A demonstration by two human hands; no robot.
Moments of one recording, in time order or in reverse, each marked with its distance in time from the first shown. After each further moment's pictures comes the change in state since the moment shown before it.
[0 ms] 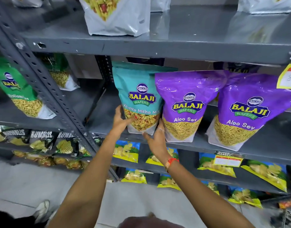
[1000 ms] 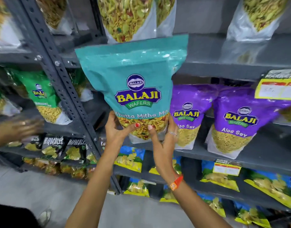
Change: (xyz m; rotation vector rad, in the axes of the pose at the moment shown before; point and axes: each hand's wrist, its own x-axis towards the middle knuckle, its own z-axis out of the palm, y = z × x) left_hand -0.133 0.108 -0.024 -0.217 0.089 0.353; right_hand -0.067 -0.098 -0.027 0.230 0.307 -0.266
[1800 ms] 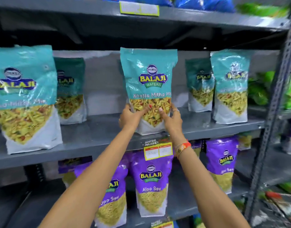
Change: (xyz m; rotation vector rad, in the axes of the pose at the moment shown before) left_hand 0.085 0.178 0.331 0.198 -0.238 0.095; right_hand 0.242 -0.142 -0.251 -0.170 0.335 -0.138
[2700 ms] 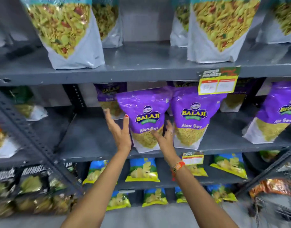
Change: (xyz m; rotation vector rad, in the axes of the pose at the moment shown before) left_hand -0.127 -0.259 -0.129 -0.191 0.359 -0.088; right_hand -0.243 0.156 0.118 0.156 -0.277 0.479
